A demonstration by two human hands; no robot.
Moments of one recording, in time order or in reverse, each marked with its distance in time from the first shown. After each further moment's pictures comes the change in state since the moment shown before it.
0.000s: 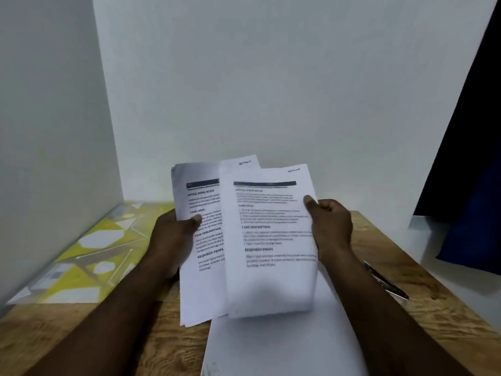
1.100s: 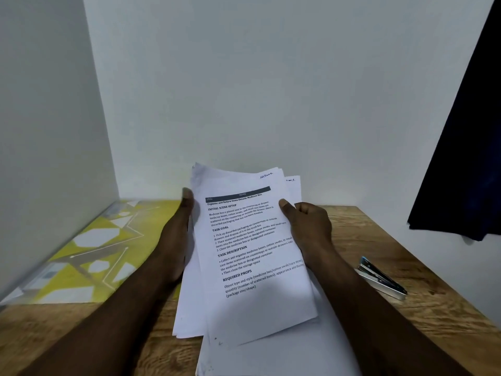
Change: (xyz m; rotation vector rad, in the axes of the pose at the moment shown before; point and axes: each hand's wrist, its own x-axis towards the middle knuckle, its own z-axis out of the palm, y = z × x) left_hand -0.025 0.014 0.024 -0.248 -0.255 -0.079; right_hand -0.027 -0.001 0.019 -0.094 -0.189 0.028
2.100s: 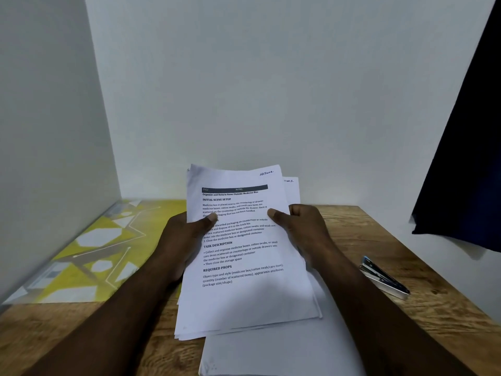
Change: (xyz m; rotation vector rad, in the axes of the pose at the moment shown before) left_hand 0.011 -0.014 -0.020 0.212 0.029 0.043; right_hand -0.008 -0.005 -0.003 0.122 -0.265 0.018
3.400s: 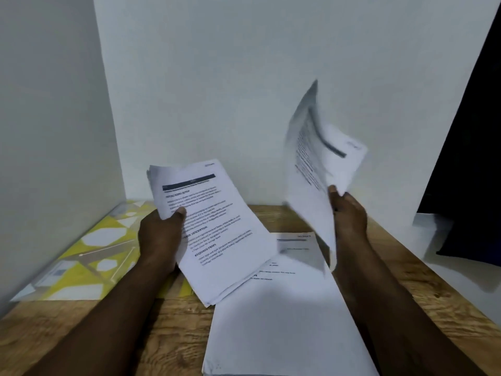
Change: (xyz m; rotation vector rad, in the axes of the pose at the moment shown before) left_hand 0.018 0.000 -0.029 0.180 0.505 0.111; right_hand 0.014 -0.021 -0.041 0.335 0.413 -0.057
